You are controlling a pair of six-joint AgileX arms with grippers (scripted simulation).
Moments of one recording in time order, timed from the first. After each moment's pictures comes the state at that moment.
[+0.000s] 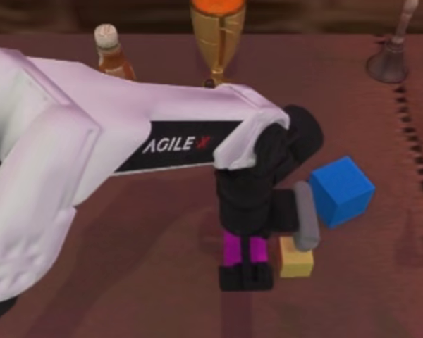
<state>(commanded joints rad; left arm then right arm) -0.85 2.19 1.56 -0.94 0.02 0.73 0.00 0.00 0.00 0.00 0.00 0.00</state>
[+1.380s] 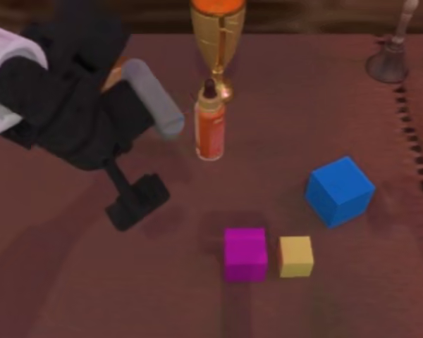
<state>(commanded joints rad) -0.53 1.47 1.14 -0.81 -0.01 0.50 0.13 0.67 0.58 -0.39 0.00 -0.03</state>
